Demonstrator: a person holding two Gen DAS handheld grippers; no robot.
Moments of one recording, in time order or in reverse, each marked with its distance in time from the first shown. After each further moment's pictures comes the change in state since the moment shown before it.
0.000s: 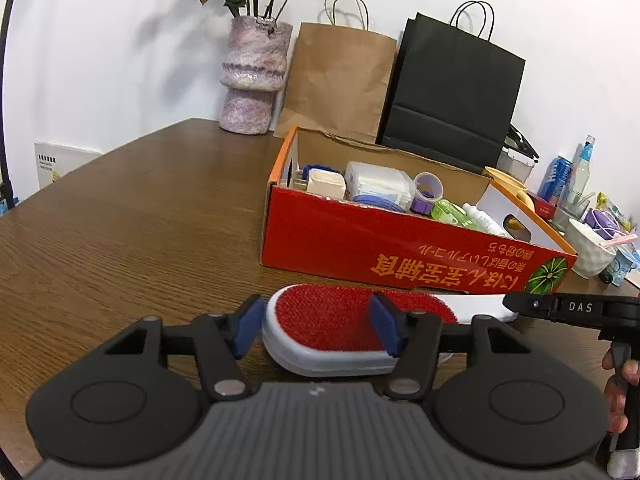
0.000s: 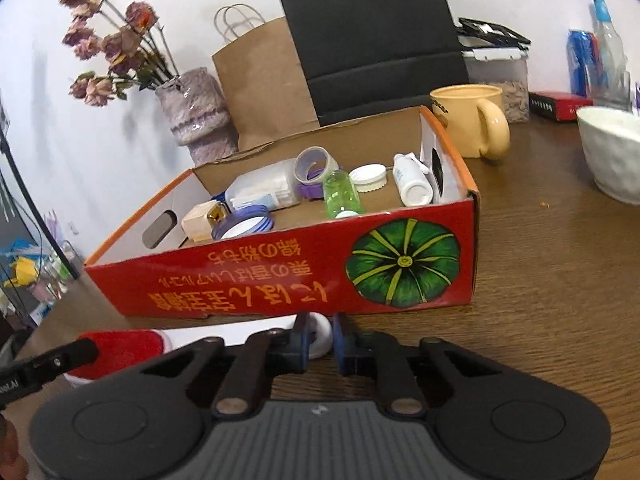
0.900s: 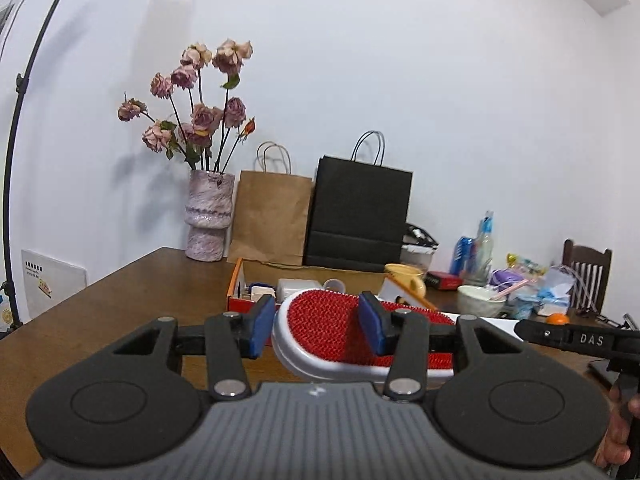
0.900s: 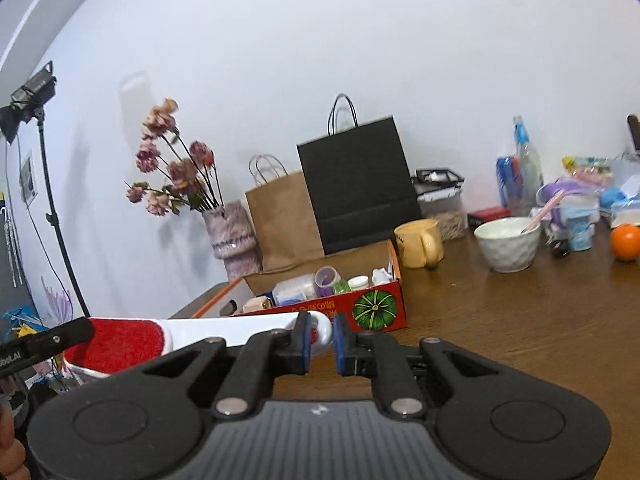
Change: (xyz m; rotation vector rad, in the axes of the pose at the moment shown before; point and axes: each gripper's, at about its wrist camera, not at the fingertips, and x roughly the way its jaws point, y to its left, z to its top) left arm -0.206 -0.038 -0.038 0.115 -0.370 -0.156; right arm -0.247 0.048 -0.092 -0.005 -0.418 -0.041
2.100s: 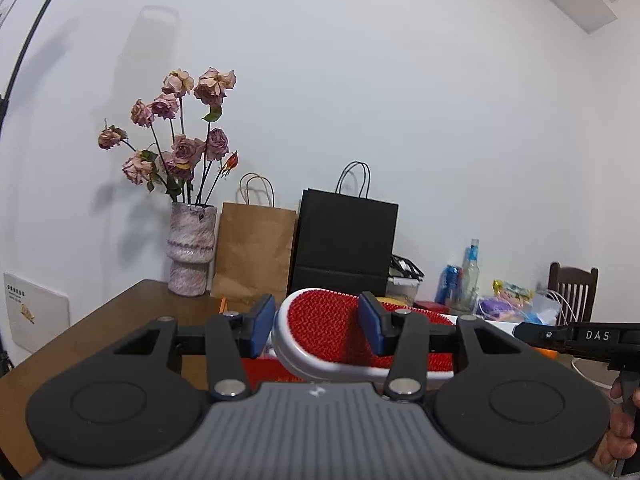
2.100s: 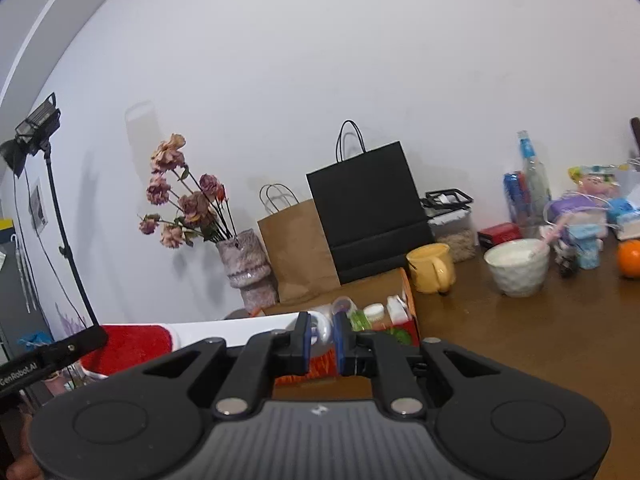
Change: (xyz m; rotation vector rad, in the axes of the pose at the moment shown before) left arm 0.027 0.011 0.049 -0.003 -0.051 -0.061; right arm 0.020 0.001 0.060 0.055 -0.035 0.051
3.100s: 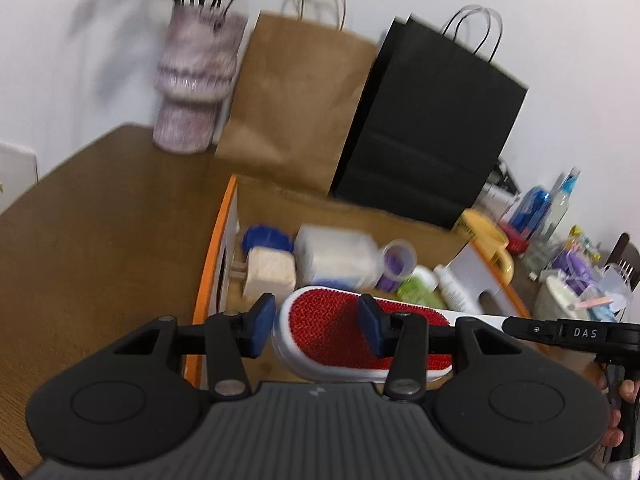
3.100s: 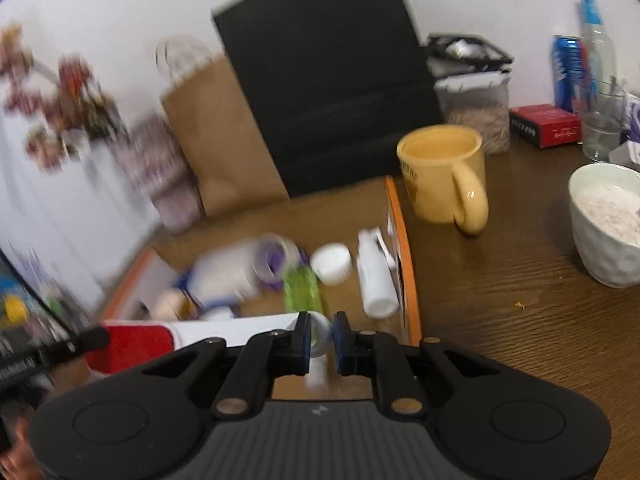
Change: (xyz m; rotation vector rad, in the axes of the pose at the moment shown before) left arm 0.290 0.097 -0.036 -0.198 0.526 0.050; right arm 0.307 -0.073 0.013 0.015 0.548 -0.114
